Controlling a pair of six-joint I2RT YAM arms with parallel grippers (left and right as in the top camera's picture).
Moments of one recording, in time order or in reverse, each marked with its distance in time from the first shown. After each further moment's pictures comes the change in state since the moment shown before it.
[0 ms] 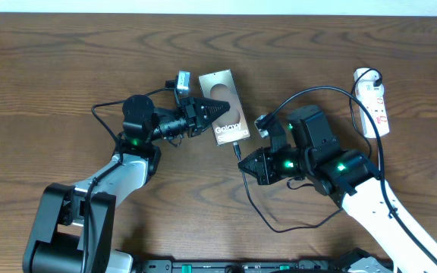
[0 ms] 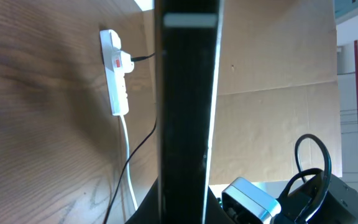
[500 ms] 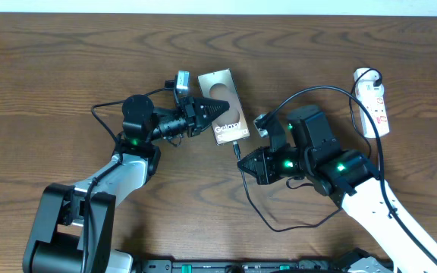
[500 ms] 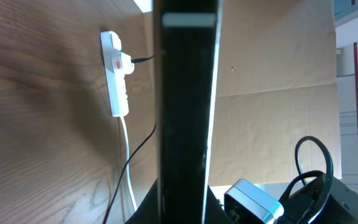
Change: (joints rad) left arm 0.000 0.000 0.000 0.000 -0.003 -0.003; right arm 0.003 0.000 0.000 0.019 0.000 0.000
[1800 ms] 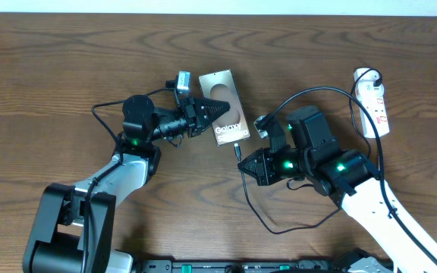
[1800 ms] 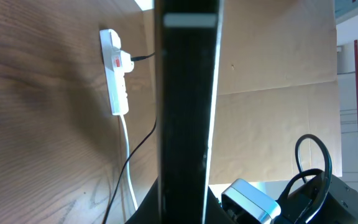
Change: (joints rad) left arm 0.000 0.000 0.000 0.000 0.005 0.005; right arm 0.002 0.000 0.000 -0.022 0.001 0.000
